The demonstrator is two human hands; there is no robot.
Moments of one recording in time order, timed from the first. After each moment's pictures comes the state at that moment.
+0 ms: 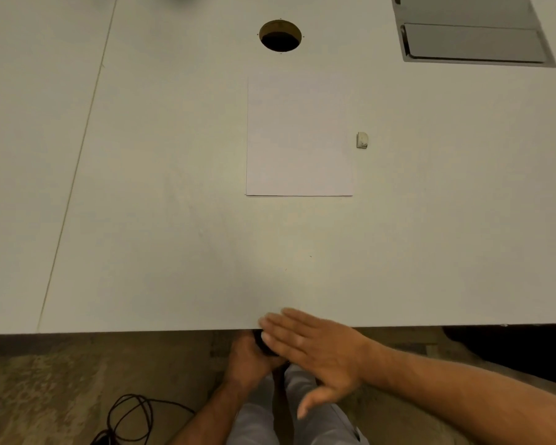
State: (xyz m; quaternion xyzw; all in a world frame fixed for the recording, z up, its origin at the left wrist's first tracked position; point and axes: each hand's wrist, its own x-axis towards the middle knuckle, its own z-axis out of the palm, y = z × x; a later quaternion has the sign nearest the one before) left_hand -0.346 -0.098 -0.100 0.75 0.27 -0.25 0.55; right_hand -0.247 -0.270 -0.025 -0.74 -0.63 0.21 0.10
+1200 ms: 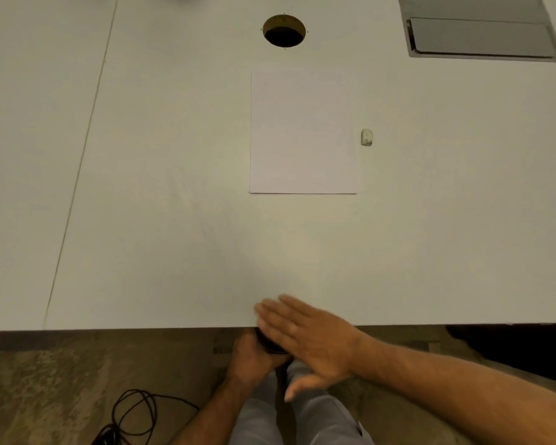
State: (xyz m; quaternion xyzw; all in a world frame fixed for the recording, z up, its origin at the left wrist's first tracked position) left_hand -0.346 -0.092 -0.100 0.79 0.24 -0.29 0.48; right_hand -0.244 -0.253 -0.030 -0.75 -0.62 0.21 0.06
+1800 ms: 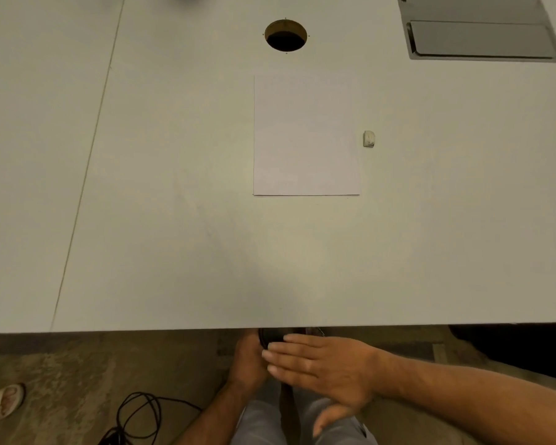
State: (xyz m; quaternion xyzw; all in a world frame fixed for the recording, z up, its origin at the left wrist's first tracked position) left_hand -0.349 -0.088 -0.099 0.74 0.24 -0.21 0.59; right_hand -0.261 -0.271 -0.022 -0.69 -0.70 0.20 0.04
